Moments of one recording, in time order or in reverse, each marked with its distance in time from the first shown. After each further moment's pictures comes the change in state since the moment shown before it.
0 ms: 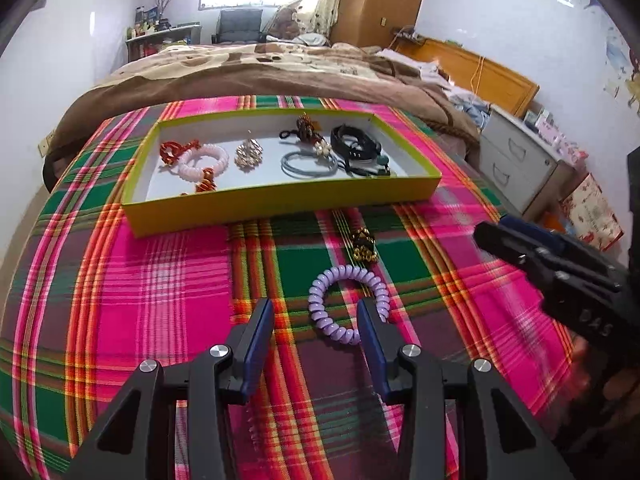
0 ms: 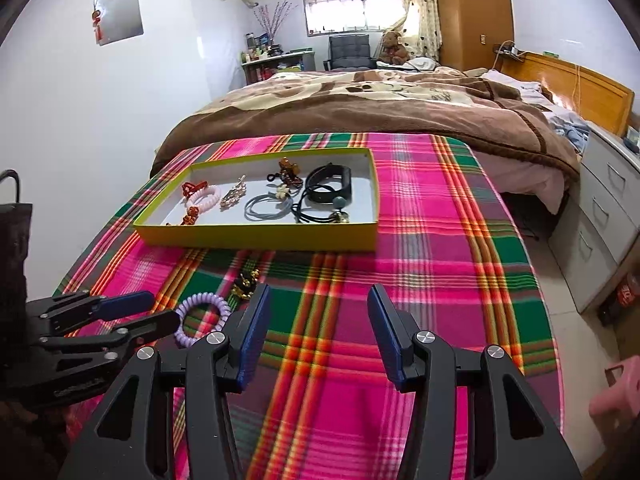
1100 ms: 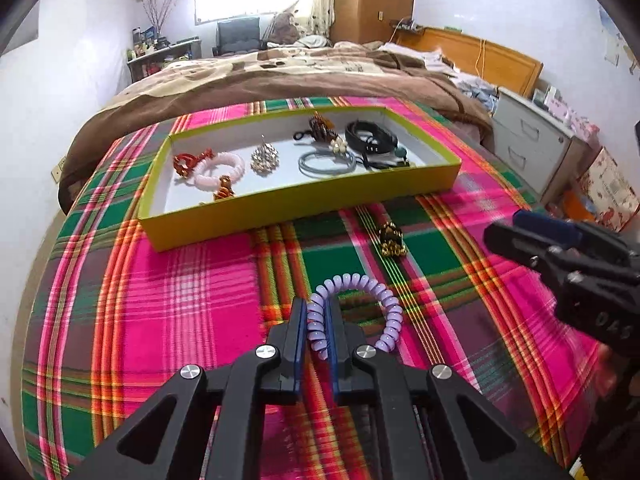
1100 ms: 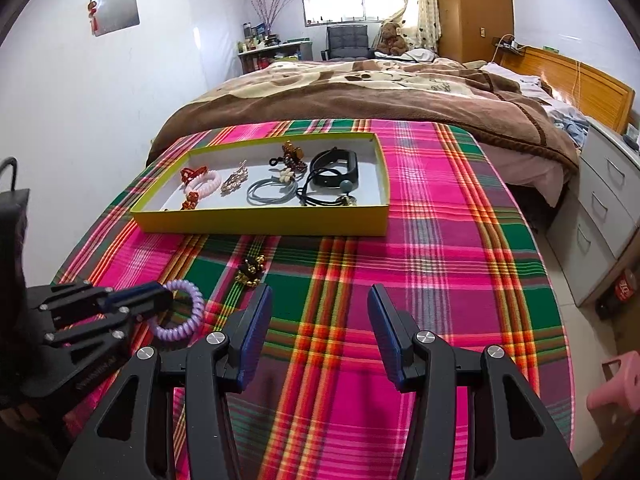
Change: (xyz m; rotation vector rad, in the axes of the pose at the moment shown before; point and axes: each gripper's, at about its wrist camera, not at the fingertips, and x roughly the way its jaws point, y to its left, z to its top) left arm -0.003 0.007 -0.001 0.073 -0.022 0.092; right arm 0.009 0.015 -0.005 -0.007 0.043 -0.015
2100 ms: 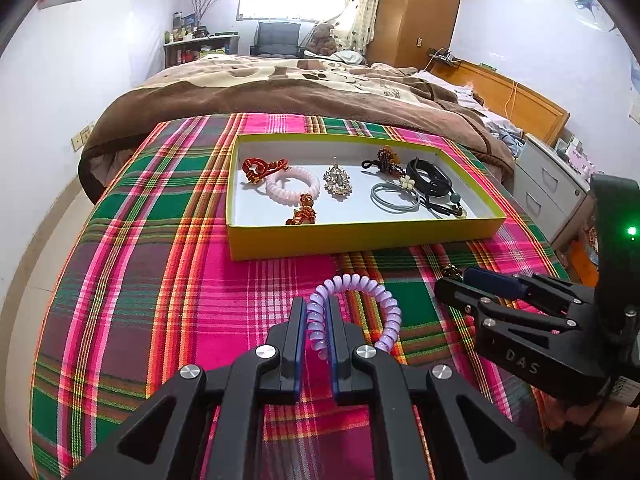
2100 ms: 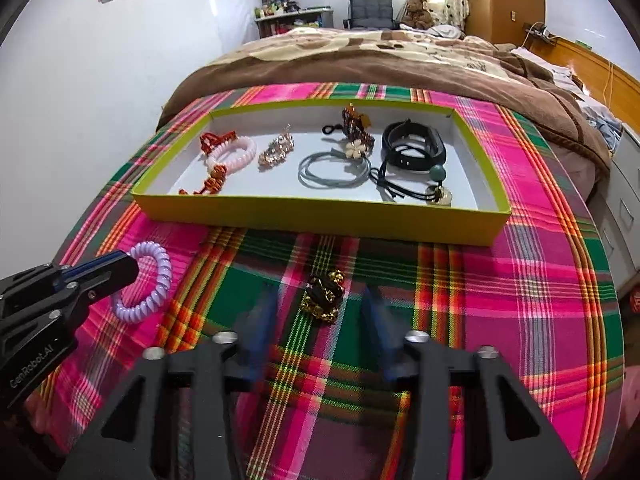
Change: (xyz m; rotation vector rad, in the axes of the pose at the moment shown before) left arm -0.006 0.061 0.008 -0.148 -0.041 0.002; right arm 0.064 0.051 0.015 -0.044 0.131 0.030
